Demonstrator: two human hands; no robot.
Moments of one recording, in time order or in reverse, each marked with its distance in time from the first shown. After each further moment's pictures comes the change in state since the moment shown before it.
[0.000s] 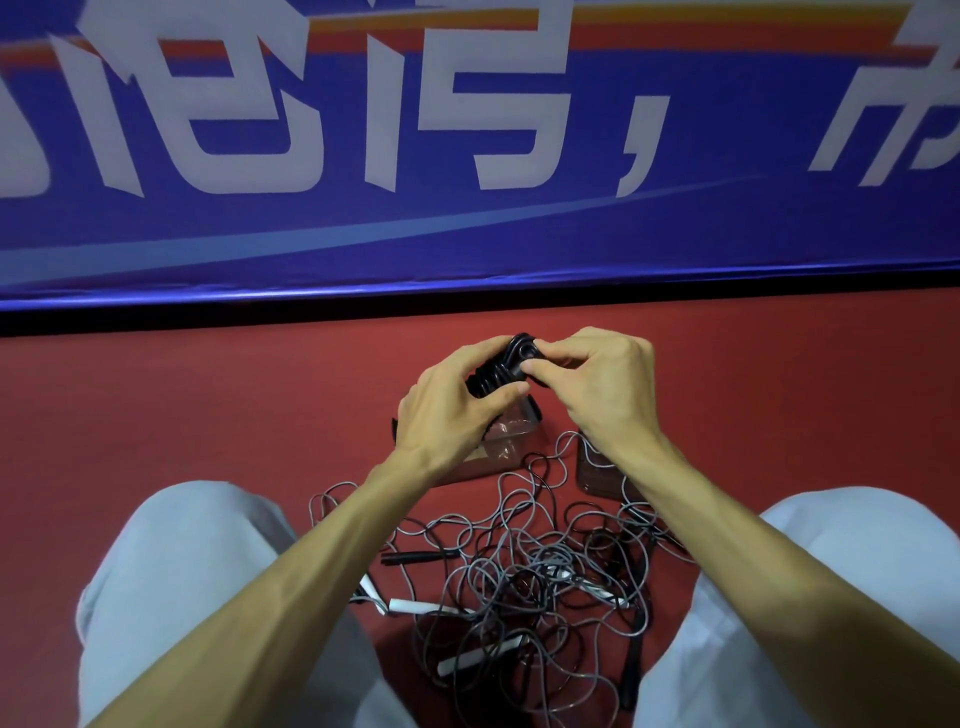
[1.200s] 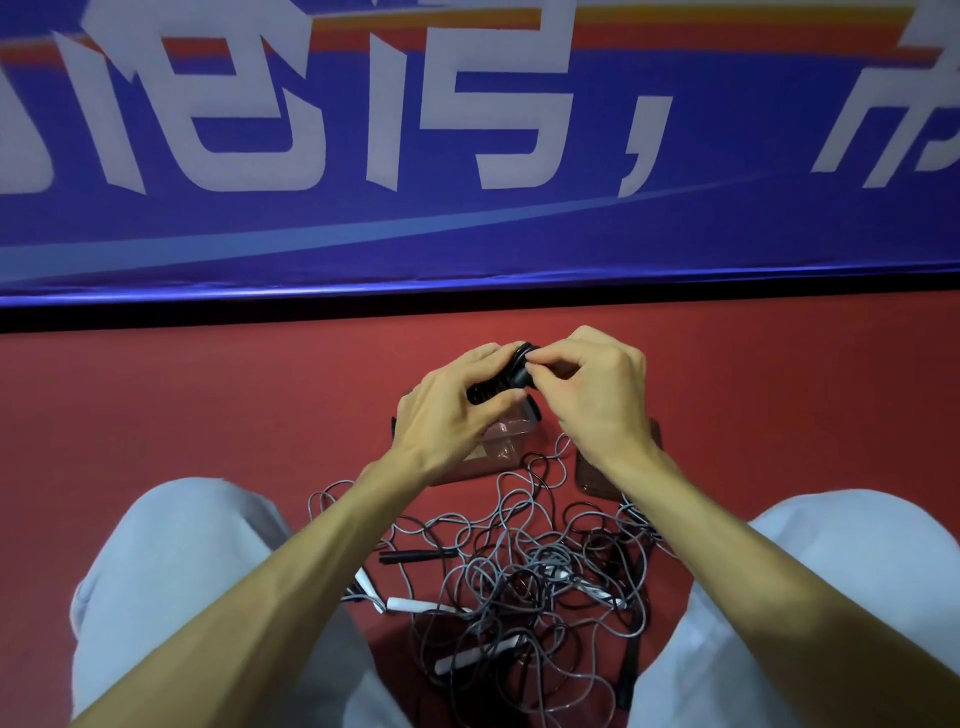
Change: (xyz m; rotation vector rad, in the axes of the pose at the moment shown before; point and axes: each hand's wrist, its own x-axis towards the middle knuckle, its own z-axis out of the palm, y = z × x) left_hand -0.001 -0.004 0.000 0.091 -0.090 0.043; right_hand -0.007 -0.002 0.005 -0.016 0.061 -0.089
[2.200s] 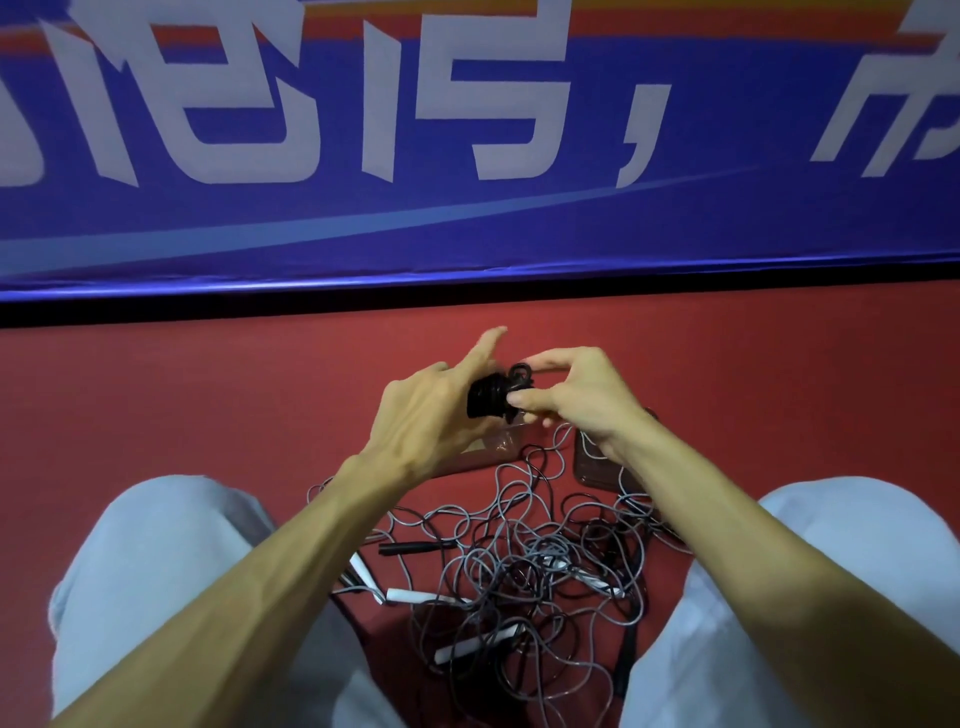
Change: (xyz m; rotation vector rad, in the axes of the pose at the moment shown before) left_hand -0.006 -0.005 -0.009 0.427 -0.077 0.142; right_hand 0.005 0.003 -0.004 0.389 -0.558 0.689
